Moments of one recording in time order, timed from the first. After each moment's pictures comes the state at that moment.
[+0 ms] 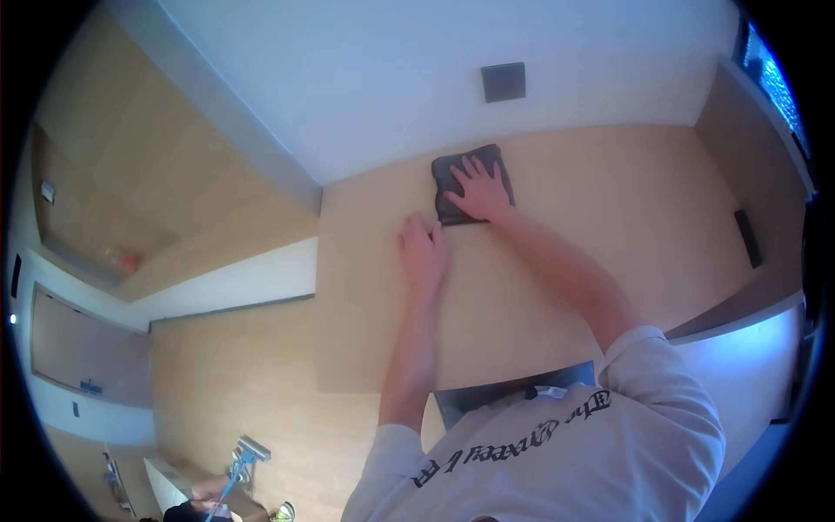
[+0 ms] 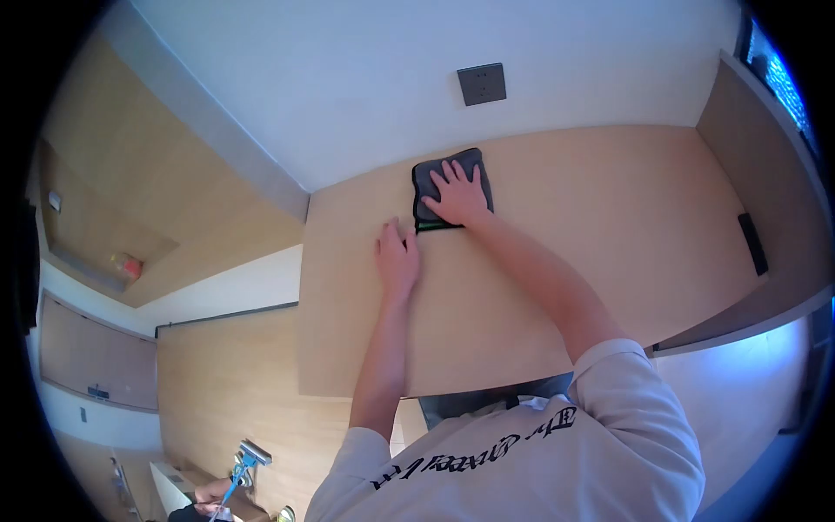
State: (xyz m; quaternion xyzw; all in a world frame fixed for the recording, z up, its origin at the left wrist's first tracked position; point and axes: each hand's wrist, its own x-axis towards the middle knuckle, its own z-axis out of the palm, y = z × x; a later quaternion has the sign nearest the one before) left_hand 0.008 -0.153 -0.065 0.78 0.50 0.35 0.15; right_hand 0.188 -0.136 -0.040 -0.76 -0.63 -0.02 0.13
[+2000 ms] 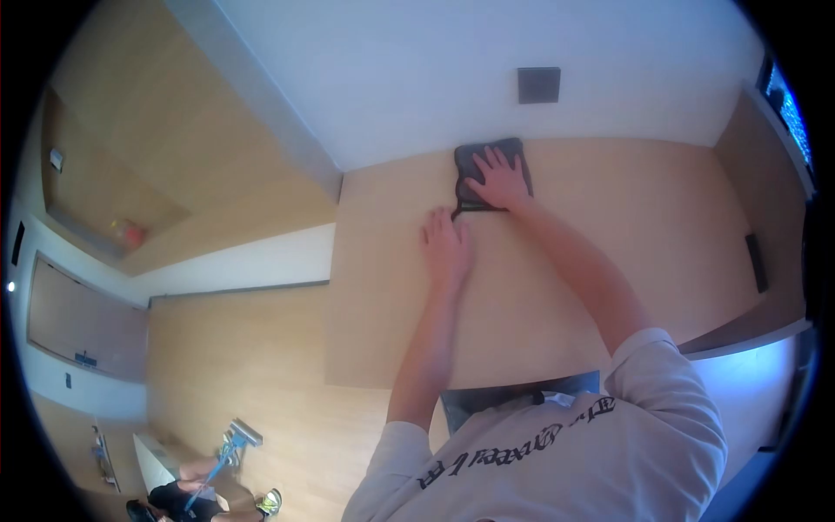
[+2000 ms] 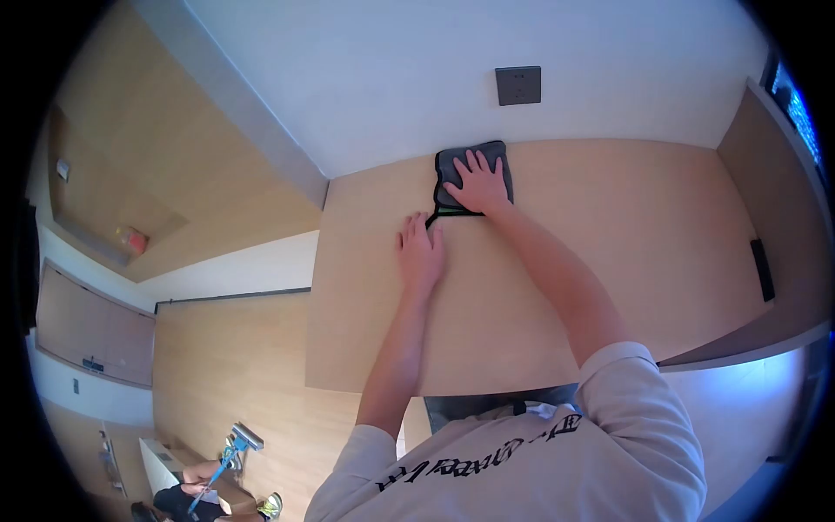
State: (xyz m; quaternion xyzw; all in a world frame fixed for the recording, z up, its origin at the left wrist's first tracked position) left_hand -0.011 -0.156 -0.026 0.78 0.50 0.34 0.16; right_hand 0.169 -0.106 0.001 -0.77 -0.63 -0.03 0.11
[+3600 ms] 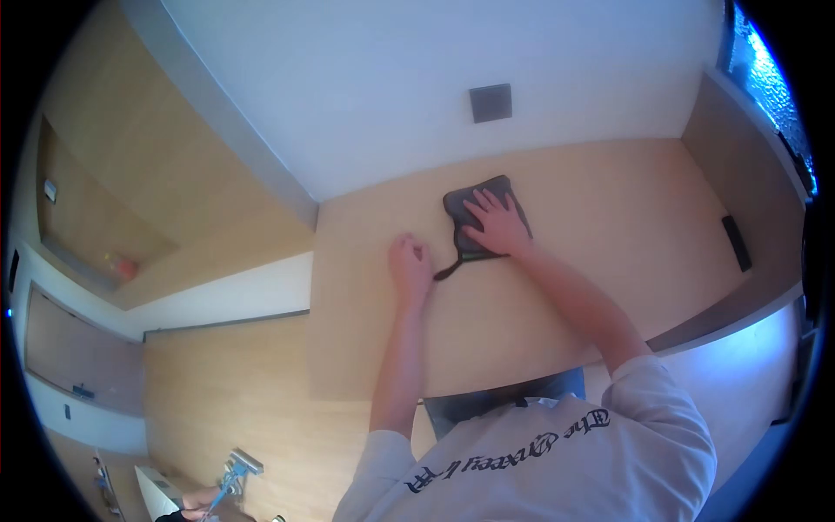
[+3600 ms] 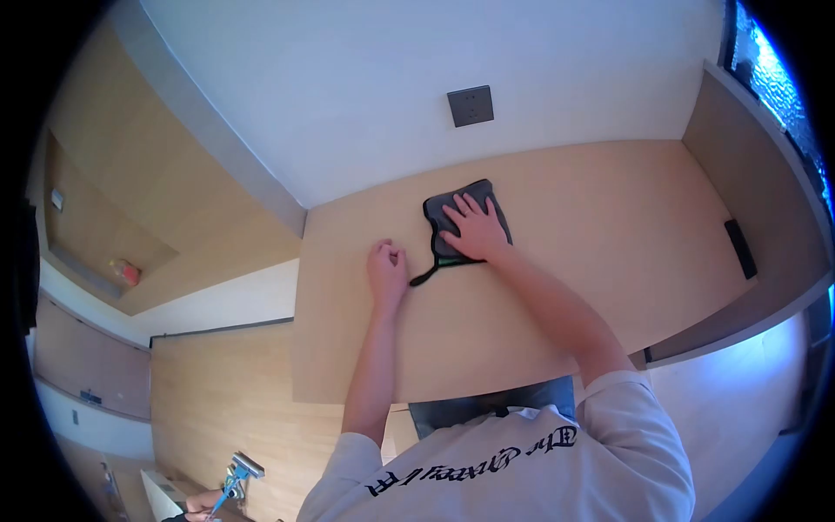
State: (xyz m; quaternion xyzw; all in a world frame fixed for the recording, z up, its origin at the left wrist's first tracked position) left_hand 0.004 -0.145 -0.065 0.77 0.43 0.46 0.12; right_hand 0.211 -0.213 -0.018 -0.74 -0.66 -0.03 0.12
